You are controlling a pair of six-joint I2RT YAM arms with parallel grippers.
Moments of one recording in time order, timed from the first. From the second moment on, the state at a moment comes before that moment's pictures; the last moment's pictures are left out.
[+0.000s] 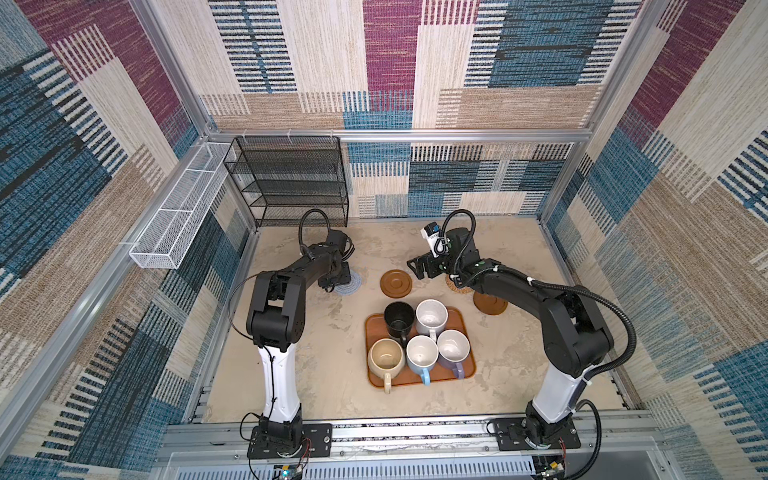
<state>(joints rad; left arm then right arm) -0.22 2.08 1.52 -0.67 -0.13 -0.41 0.44 1.80 1.23 -0.02 -0.24 0.03</state>
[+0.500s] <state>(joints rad) -0.22 2.07 1.59 -0.69 -0.08 -0.42 0.45 1.78 1.23 -0.03 -0.24 0.03</state>
